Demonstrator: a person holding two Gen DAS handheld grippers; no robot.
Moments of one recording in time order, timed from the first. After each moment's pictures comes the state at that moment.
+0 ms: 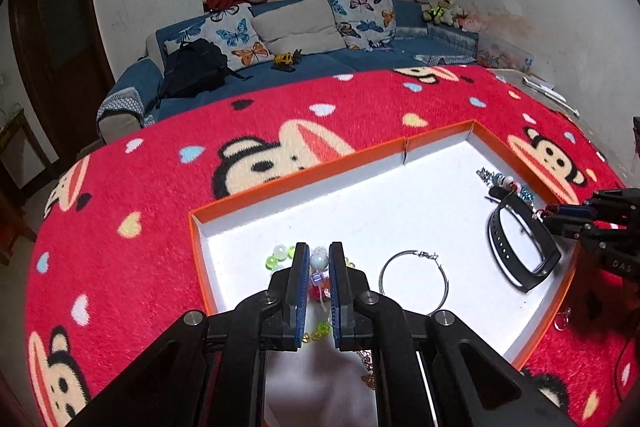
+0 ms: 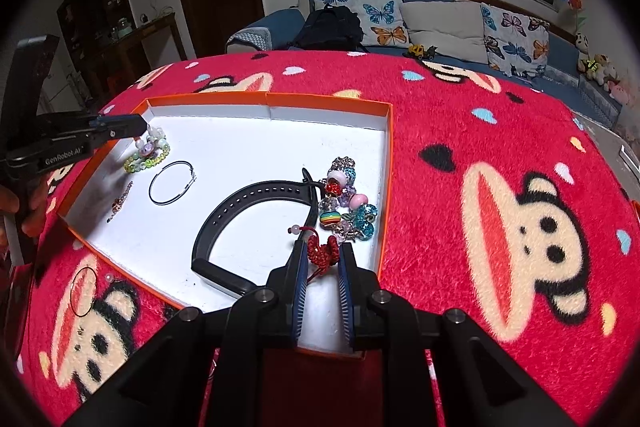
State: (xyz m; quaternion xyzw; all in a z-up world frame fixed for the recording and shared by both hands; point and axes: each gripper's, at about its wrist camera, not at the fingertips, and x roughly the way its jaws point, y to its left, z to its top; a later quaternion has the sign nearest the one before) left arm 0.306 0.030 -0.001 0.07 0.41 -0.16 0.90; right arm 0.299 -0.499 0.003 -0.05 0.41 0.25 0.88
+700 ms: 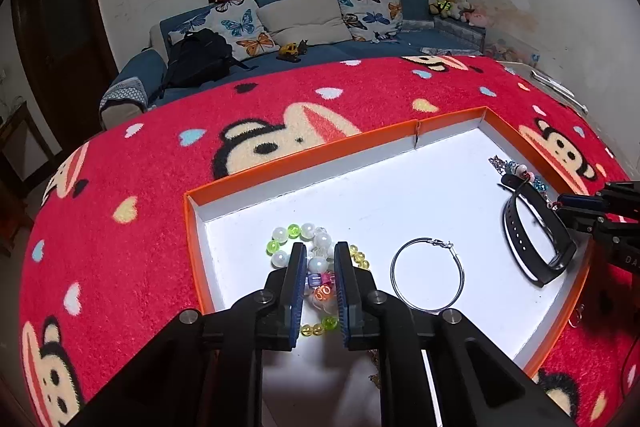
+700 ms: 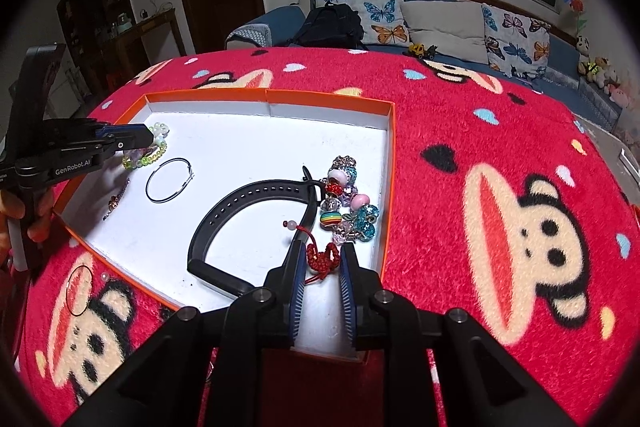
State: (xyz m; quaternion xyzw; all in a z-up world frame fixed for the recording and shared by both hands) left arm 0.310 0.029 -0.017 0.07 0.42 -0.14 0.89; right arm 0.301 -0.495 0.001 -0.06 0.41 0.25 0.88
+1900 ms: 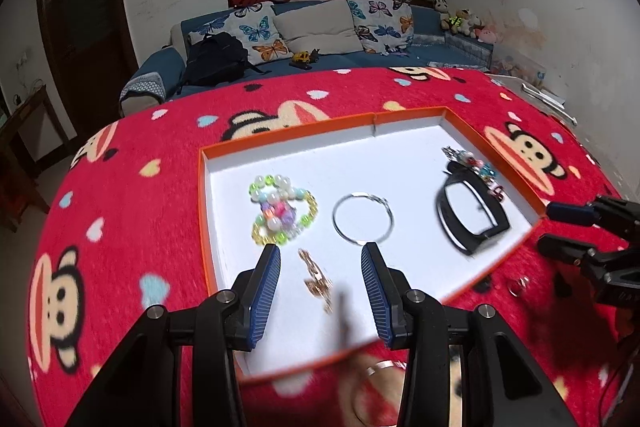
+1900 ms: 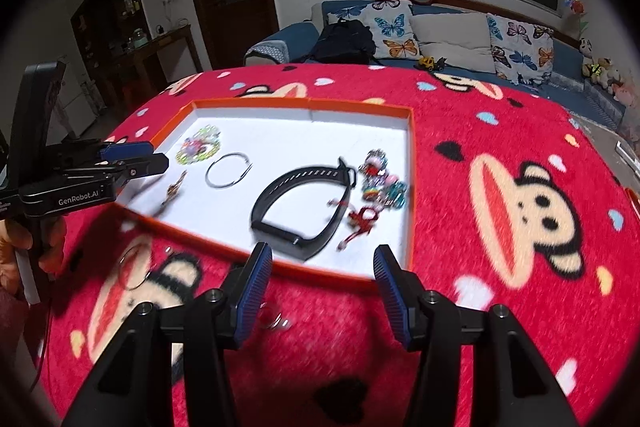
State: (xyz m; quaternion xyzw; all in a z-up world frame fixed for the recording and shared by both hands) left arm 0.209 0.020 0.017 0.04 0.40 -0.12 0.91; right arm 0.247 -0.500 0.020 -0.04 0.39 0.27 0.88
